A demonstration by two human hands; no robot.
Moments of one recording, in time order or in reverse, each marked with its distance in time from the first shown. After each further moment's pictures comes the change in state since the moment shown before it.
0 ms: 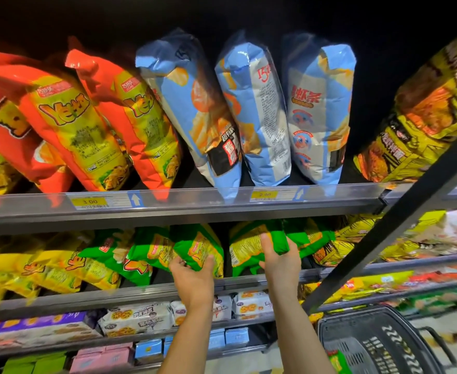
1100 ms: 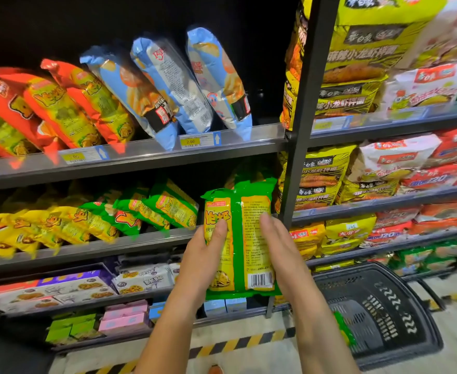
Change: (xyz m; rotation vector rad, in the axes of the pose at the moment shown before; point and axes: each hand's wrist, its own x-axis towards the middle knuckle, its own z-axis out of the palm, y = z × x) left_hand -0.255 0.014 -0.048 0.103 -0.563 0.296; right_hand -0.110 -0.016 -0.227 0.252 -0.621 -0.010
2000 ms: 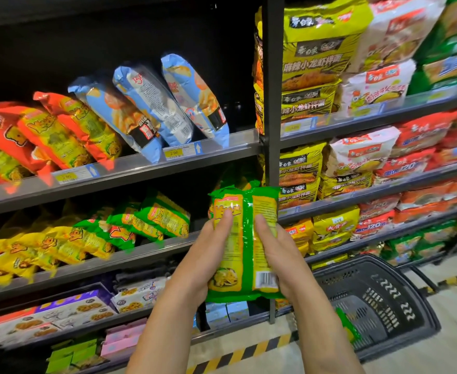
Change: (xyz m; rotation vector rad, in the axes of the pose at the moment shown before) left_hand -0.038 0.047 0.021 -0.084 -0.265 -0.111; right_hand -0.038 -0.012 -0.018 0.068 0.077 0.008
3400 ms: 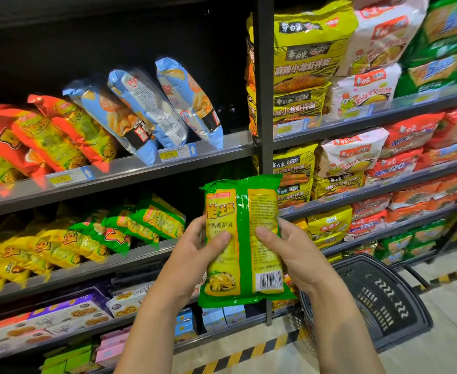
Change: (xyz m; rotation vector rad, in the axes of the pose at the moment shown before) left_hand -0.010 -0.012 -0.019 -0.014 -0.085 0.237; right_hand -0.012 -0.010 -0.034 0.002 -0.188 -0.112
